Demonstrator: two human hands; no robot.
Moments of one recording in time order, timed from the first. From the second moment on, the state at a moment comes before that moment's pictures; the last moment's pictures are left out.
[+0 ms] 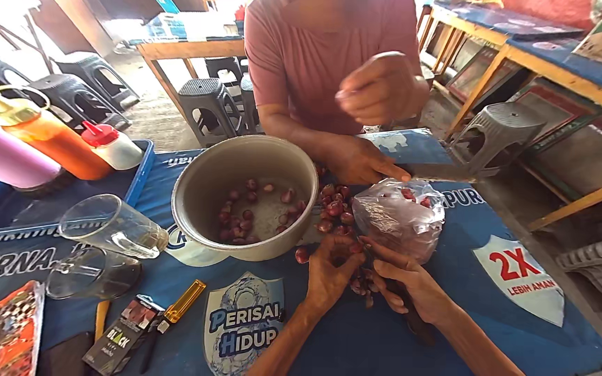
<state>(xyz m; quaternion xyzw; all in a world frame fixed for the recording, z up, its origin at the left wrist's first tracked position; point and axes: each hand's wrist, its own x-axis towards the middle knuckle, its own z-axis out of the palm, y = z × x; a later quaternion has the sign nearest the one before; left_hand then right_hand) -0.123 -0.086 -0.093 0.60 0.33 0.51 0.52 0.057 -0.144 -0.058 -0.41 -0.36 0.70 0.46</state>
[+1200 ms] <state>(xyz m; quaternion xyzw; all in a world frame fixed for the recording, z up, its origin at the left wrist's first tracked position) -0.122 -0.091 -0.103 0.72 0.28 0.53 0.36 0.062 -0.140 -0.063 -0.35 -0.22 0.79 0.45</state>
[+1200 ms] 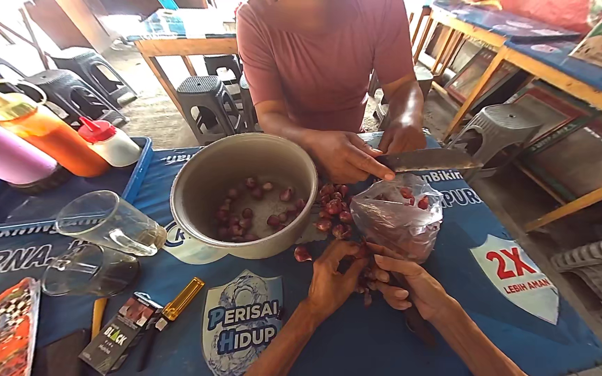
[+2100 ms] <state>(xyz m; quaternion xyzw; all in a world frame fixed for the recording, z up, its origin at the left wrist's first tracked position) -0.129 -0.079 -0.082 0.46 0.33 0.48 0.67 0.054 -0.144 -0.061 -0.38 -0.33 0.71 0.49</state>
